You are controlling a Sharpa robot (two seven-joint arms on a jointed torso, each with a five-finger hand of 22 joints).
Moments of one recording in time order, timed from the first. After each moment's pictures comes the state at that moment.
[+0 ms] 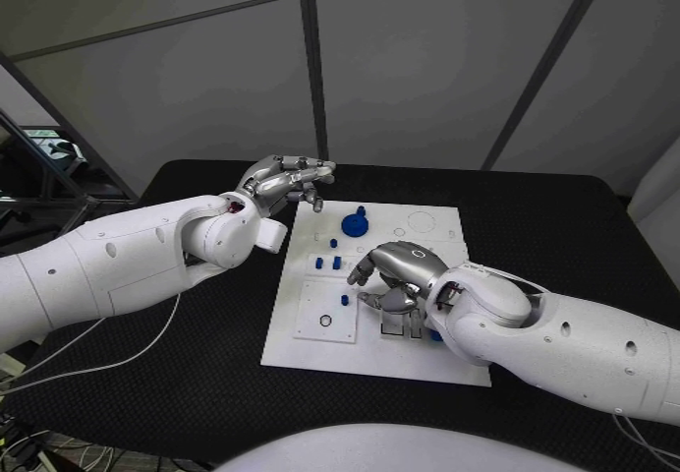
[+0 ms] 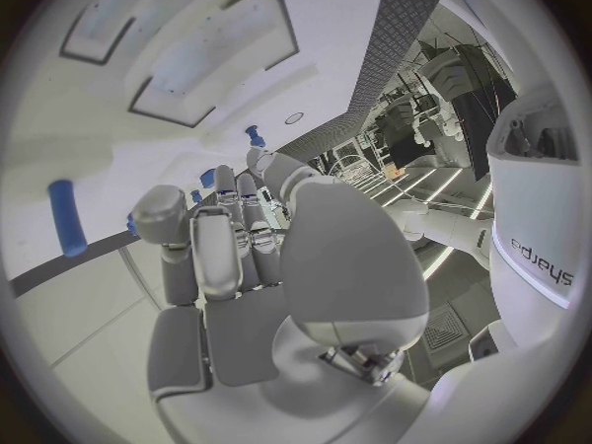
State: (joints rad) left arm 1.12 -0.84 0.04 1.40 -0.03 -0.15 0.34; left_hand 1.33 -0.13 0.44 -0.03 0.11 0.99 0.17 0.18 0.08 0.98 0.10 0.48 0.16 1.17 0.02 1.00 0.53 0.13 1.16 0.12 0.61 0.96; right arm 1.02 -0.66 -0.03 1.64 -1.65 -0.35 -0.14; right_hand 1.34 -0.16 0.45 -0.01 0.23 1.03 0.15 0.07 0.07 1.11 0.09 0.16 0.07 1.47 0.00 1.33 1.13 0.12 1.21 0.11 1.27 1.03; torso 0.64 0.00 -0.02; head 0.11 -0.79
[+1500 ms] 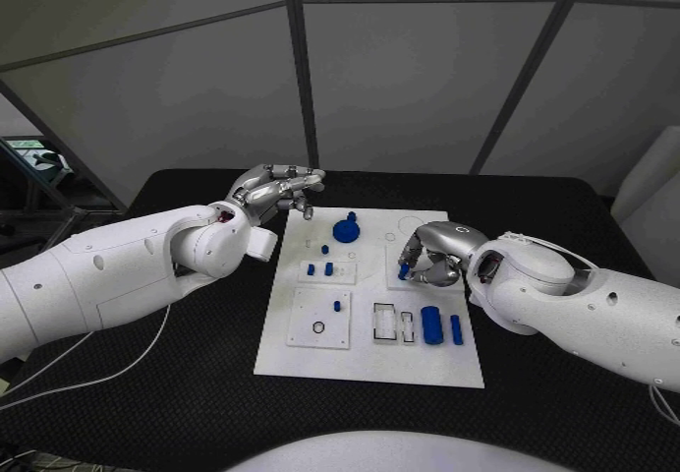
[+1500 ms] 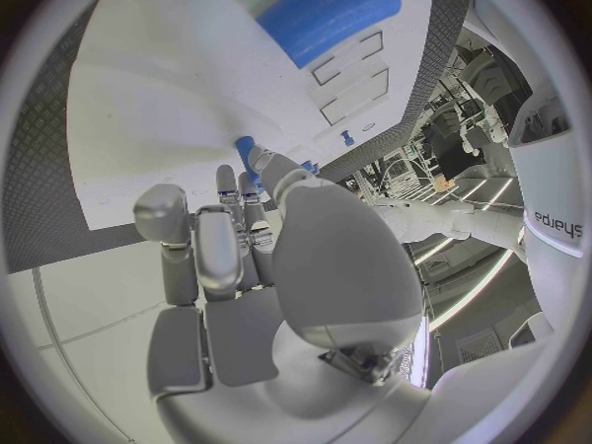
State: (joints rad) left arm 1.11 -0.84 0.04 1.39 -0.03 -0.14 0.34; left_hand 1.33 -0.12 0.44 -0.03 0.11 0.98 0.17 0.18 0.08 0.98 0.10 0.48 0.16 1.17 0.02 1.00 0.52 0.13 1.16 0.12 0.60 0.96; right arm 1.06 -0.77 0.03 1.58 -1.63 -0.18 -0.24; right_hand 1.40 -0.12 0.30 0.03 0.23 1.05 0.14 0.07 0.07 1.07 0.08 0.27 0.07 1.47 0.01 1.32 1.10 0.12 1.21 0.11 1.26 1.02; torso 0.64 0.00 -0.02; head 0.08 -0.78
